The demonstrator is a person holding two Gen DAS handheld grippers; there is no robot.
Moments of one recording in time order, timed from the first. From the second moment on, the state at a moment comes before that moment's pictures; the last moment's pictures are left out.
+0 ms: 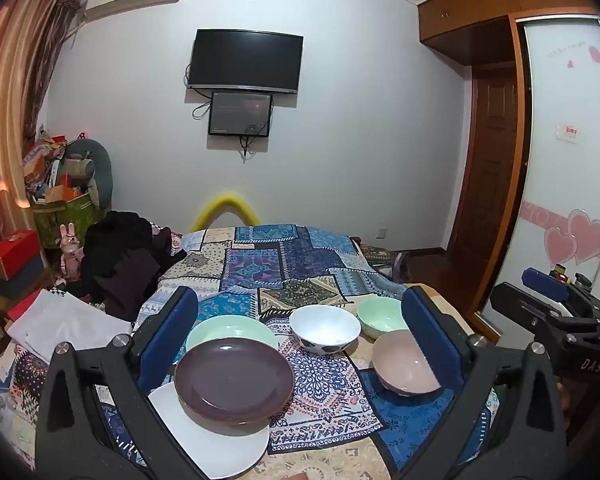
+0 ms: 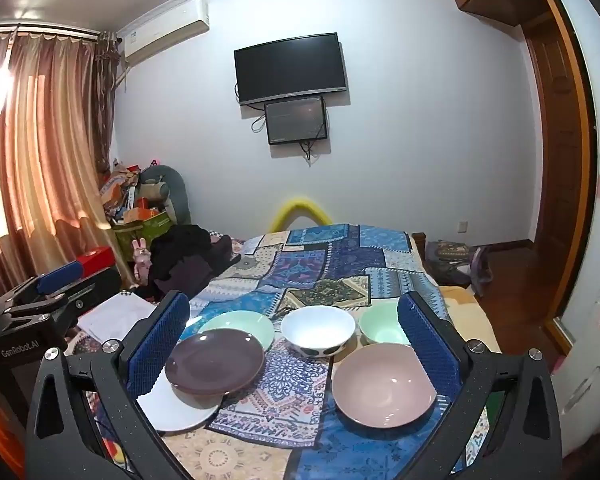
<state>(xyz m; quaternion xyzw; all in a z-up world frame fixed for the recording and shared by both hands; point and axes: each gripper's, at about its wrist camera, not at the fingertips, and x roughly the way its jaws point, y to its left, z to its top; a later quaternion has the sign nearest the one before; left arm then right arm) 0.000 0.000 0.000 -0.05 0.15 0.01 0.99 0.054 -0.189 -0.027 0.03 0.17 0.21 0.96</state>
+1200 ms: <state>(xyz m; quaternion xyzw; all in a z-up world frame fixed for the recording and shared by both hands) 0.004 0.002 -0.007 -0.06 0.16 0.01 0.99 0.047 -0.181 -0.027 0.02 0.17 0.21 0.96</state>
